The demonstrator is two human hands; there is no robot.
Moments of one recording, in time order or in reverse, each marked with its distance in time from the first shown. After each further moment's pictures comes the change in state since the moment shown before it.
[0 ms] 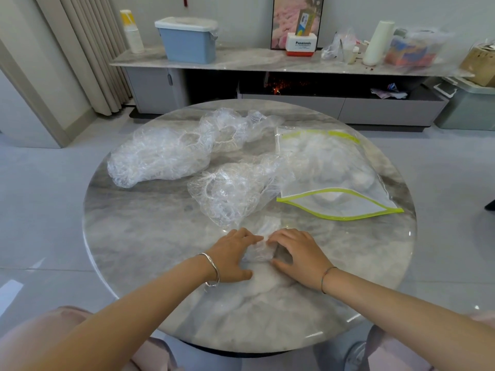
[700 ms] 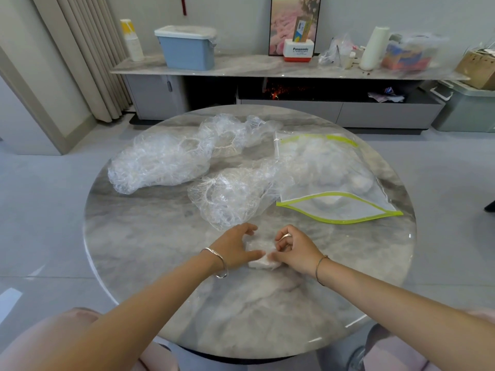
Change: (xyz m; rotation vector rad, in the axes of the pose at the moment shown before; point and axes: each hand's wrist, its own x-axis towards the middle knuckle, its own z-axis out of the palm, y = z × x) left_hand 0.014 0.008 -0.012 -0.350 0.144 -0.235; right_hand 0.019 -0.014 -0.008 0.721 -0.050 0.540
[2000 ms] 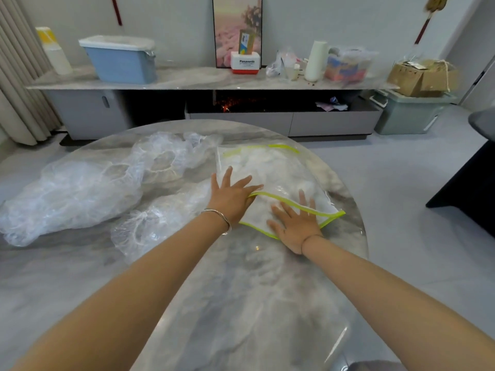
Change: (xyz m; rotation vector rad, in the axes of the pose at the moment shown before) left_hand 0.154 0.117 -0.007 0.762 0.203 0.254; right_hand 0.089 0.041 -0.138 -1.225 0.210 0.068
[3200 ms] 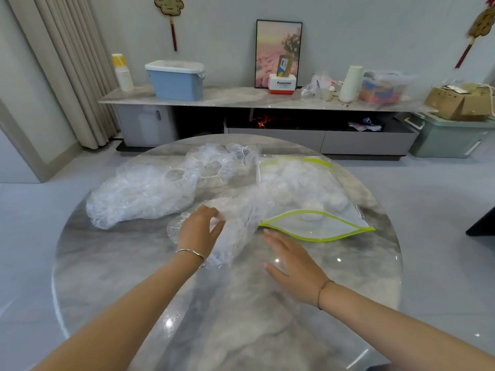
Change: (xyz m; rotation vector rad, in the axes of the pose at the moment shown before) left_hand -0.121 -0.104 0.017 -0.392 0.430 -0.316; right_hand -0.095 -0.097 -0.037 0.550 0.136 -0.454
